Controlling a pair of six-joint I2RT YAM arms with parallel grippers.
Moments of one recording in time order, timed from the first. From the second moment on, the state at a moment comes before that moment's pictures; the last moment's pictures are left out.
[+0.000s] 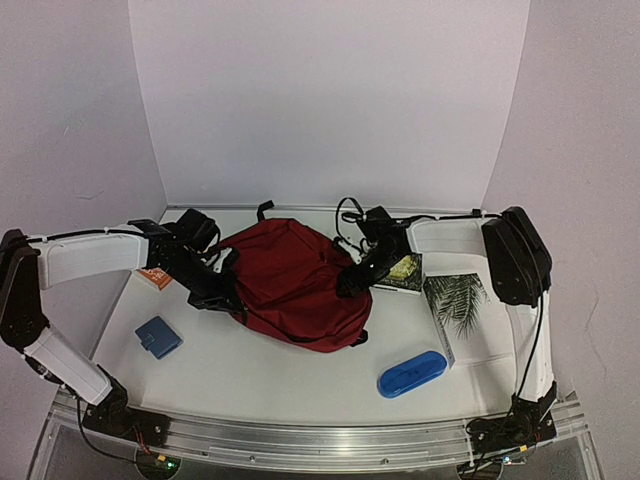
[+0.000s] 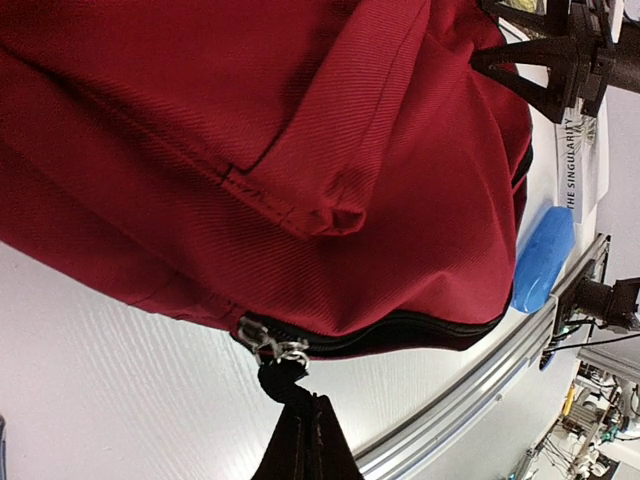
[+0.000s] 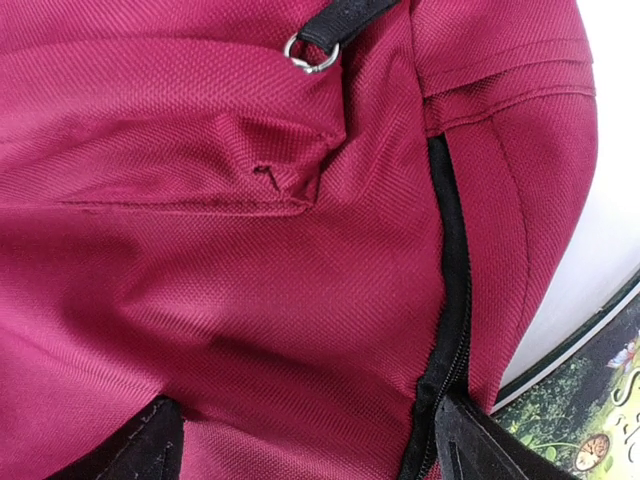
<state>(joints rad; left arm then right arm) -0.59 1.48 1.01 -0.66 0.40 -0.49 0.61 2.19 1.61 -0.52 -0.22 -0.12</state>
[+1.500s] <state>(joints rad) -0.59 1.51 1.00 -0.59 0.46 -0.57 0.92 1.98 1.34 -0.51 -0.07 -0.25</state>
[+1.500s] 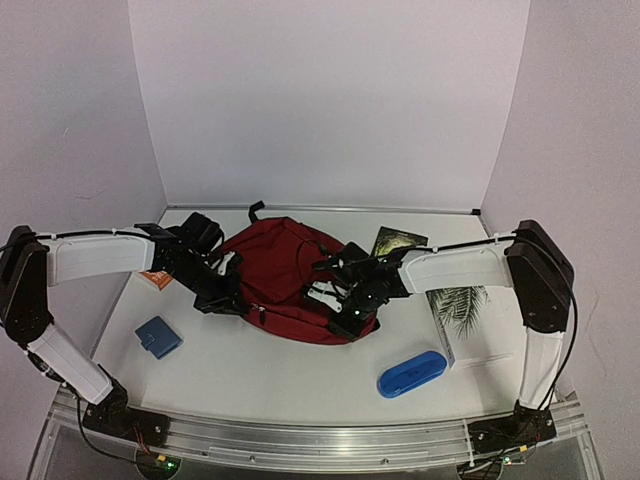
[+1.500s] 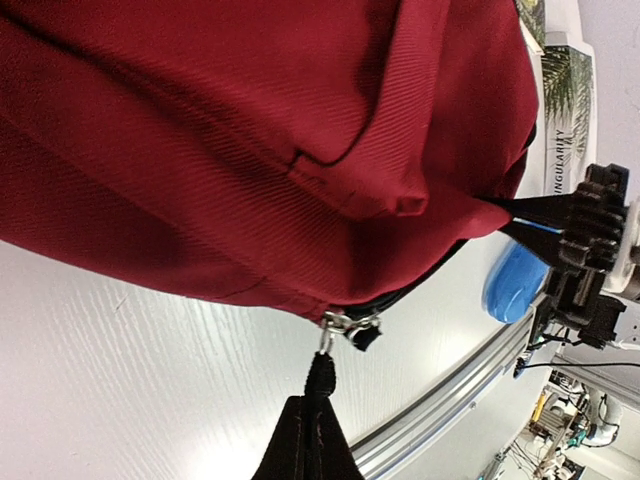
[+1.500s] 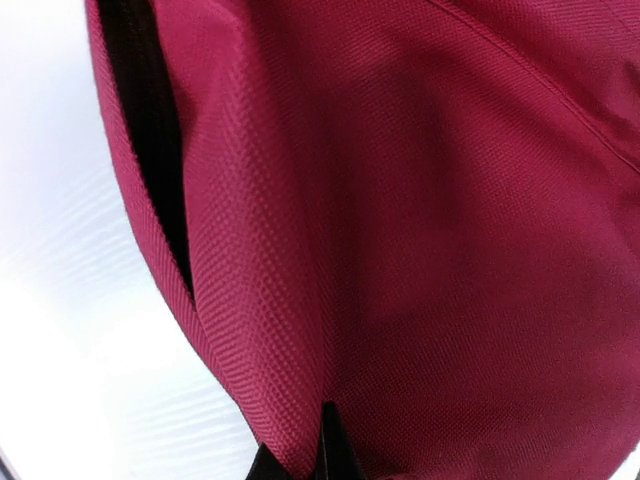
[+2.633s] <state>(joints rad) -0.62 1.63 1.05 -0.56 0.52 -0.57 0.88 1.80 1.37 -0.38 -0.26 -0.04</state>
